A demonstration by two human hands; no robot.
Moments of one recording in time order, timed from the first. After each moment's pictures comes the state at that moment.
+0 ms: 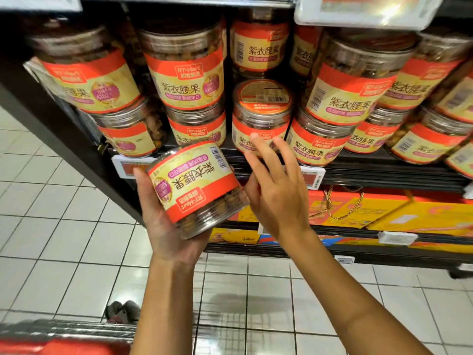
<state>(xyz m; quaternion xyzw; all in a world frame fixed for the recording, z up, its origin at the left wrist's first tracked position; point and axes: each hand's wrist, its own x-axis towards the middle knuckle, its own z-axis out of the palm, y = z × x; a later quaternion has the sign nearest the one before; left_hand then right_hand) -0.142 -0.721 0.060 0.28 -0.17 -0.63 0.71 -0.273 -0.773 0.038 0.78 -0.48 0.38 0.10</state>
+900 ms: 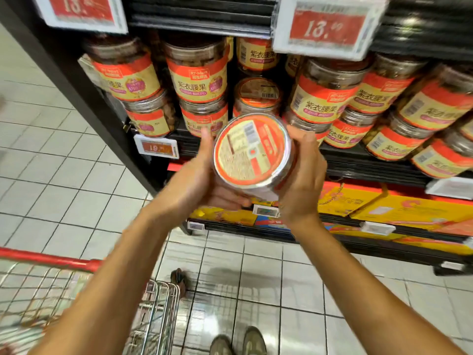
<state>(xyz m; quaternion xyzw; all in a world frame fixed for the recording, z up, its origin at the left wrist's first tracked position) -0.160 -0.707 0.137 0.57 -0.31 -0.62 0.43 -0.296 -0.733 0.121 0.53 -0.38 0.64 -0.41</state>
